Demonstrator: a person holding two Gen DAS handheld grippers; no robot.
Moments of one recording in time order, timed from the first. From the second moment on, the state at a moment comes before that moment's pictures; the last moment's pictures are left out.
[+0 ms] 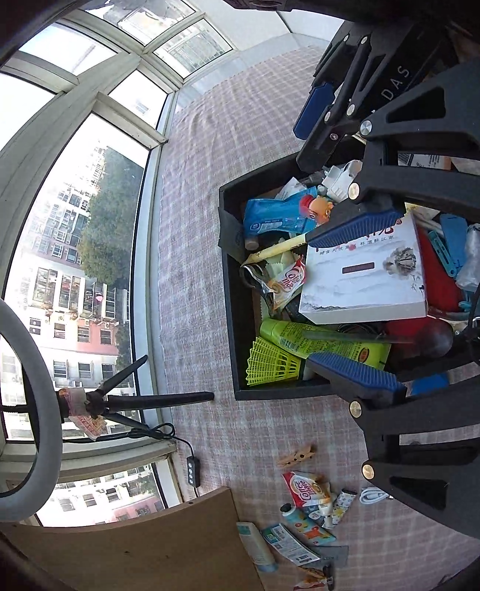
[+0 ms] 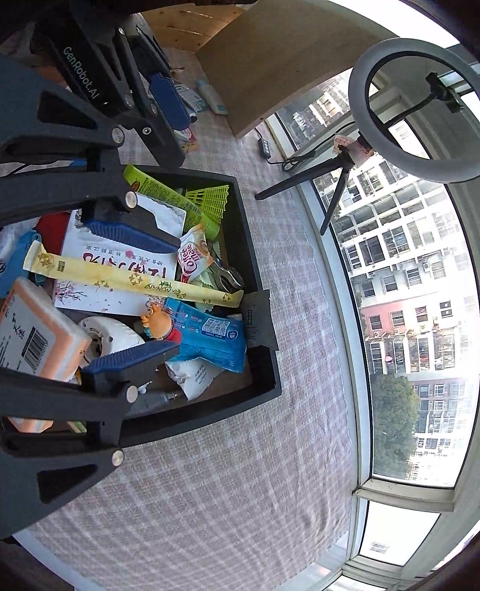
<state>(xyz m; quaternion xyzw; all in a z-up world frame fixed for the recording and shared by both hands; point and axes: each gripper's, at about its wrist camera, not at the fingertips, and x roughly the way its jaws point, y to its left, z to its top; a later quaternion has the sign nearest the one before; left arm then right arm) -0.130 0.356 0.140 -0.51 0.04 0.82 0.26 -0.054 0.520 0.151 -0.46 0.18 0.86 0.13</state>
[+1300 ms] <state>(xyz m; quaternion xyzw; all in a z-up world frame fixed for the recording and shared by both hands) -0.181 0.003 0.087 -0.55 -0.04 0.83 0.05 -0.153 0.303 0.112 -0.51 0.13 0.85 0.03</state>
